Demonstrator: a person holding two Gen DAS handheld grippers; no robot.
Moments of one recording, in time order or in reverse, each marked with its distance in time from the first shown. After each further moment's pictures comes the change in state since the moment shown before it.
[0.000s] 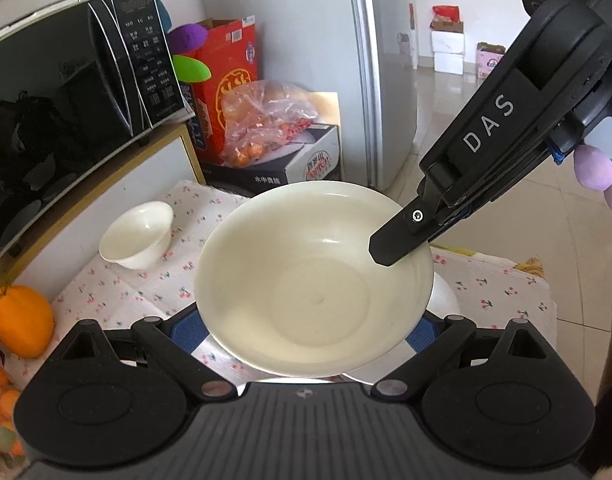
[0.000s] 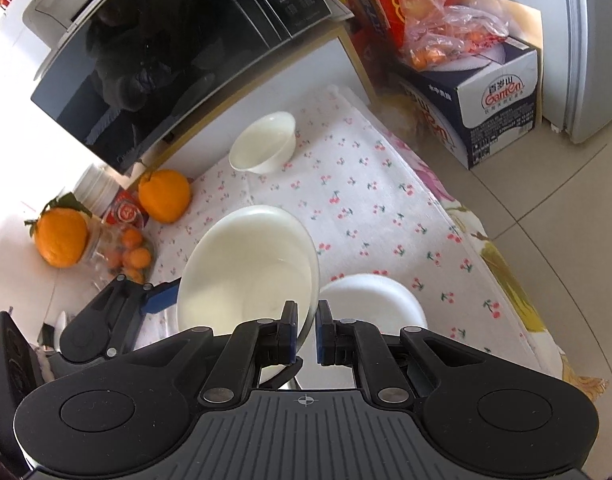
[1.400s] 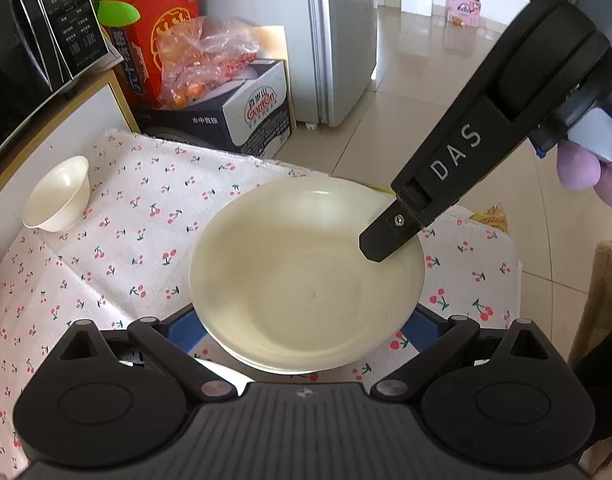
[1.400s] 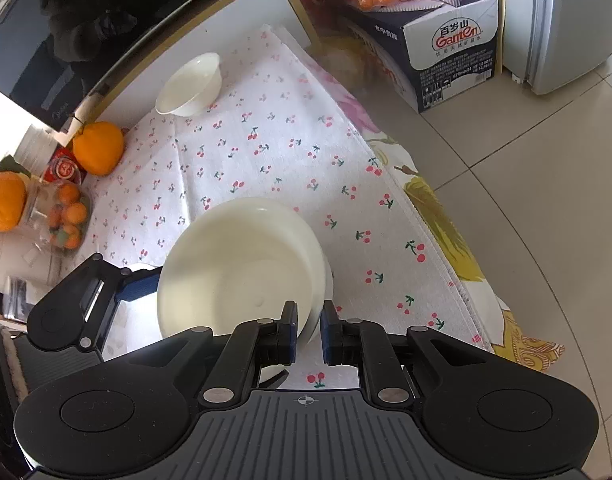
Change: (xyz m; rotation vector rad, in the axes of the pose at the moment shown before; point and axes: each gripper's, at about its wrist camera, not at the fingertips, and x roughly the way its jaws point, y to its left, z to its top) left arm 0.035 -0.039 0.000 0.048 0.203 -0.111; right arm 0.016 -0.049 -0.013 0.016 0.154 -0.124
